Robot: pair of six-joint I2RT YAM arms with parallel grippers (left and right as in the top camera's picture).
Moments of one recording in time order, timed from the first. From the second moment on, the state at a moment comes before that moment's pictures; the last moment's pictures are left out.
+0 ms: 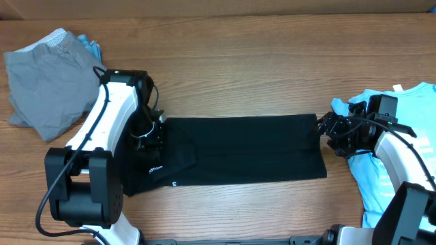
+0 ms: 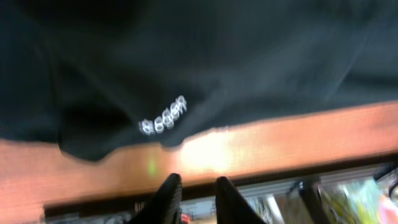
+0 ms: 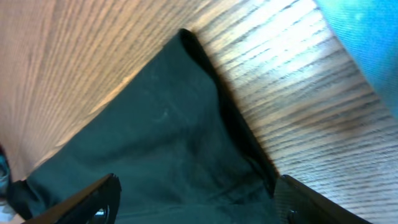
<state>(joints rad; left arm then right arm) -0.09 1.83 1.36 -1.44 0.18 -0.05 -0.29 1.53 0.85 -0.62 -0.50 0.36</state>
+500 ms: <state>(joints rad) -0.09 1.83 1.36 -1.26 0.18 -0.07 -0.33 1.58 0.85 -0.71 -0.43 0.28</state>
